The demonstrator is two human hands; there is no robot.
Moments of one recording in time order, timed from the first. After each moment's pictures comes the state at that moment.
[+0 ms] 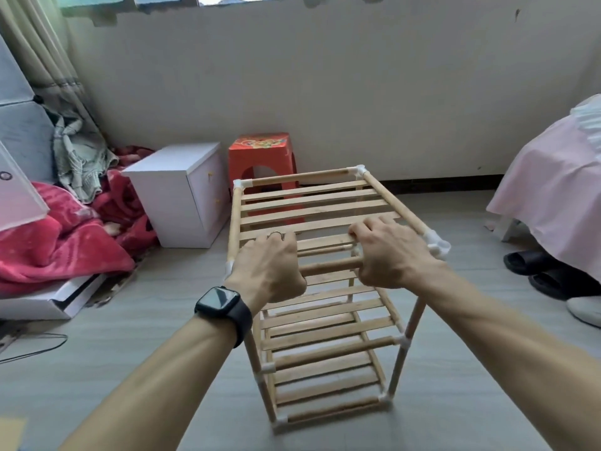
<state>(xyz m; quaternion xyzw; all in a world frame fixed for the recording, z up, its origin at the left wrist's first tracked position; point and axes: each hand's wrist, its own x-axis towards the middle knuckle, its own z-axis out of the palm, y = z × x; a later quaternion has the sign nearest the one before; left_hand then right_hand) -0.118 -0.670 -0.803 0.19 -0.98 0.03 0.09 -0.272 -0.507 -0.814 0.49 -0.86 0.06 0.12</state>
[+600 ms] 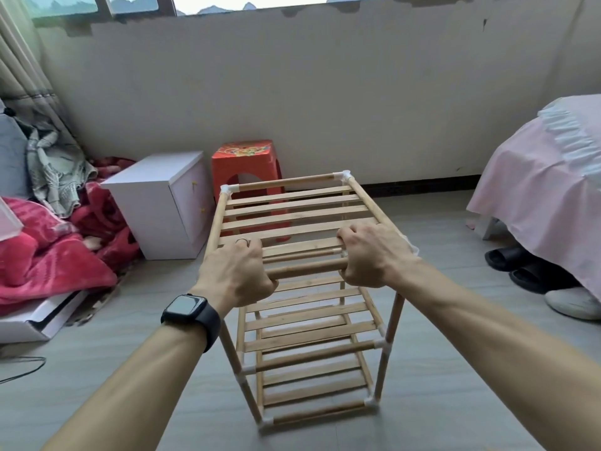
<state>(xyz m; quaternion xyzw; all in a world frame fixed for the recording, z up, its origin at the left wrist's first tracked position) -0.117 -0.699 -0.807 0.19 -0.97 0.07 0.10 -0.280 -0.507 -0.812 0.47 -0.87 0.05 0.11</state>
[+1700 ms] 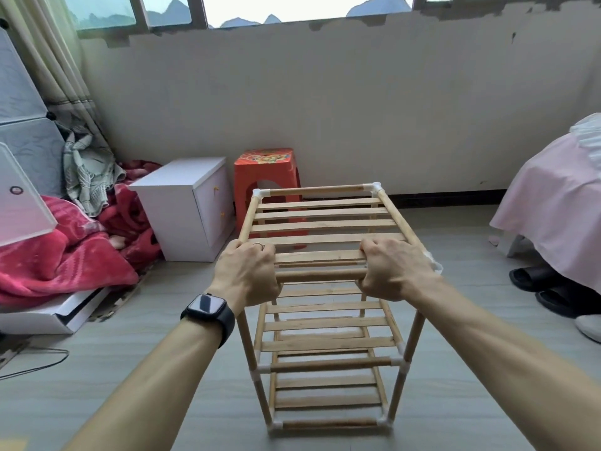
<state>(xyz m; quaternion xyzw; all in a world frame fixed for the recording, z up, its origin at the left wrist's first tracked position) -0.112 -0.732 -0.811 0.19 -0.96 0.14 0.13 -0.277 -0.520 -0.814 0.43 -0.90 0.07 0.06</state>
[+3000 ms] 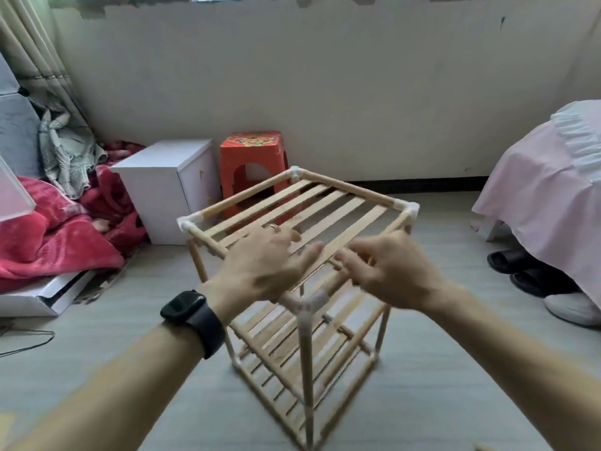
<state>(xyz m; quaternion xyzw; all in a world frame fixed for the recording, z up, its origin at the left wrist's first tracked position) -0.100 -0.652 -0.781 0.18 -0.97 -0.12 0.11 -0.219 -0.461 -0.789 0.52 -0.79 0.32 0.01</state>
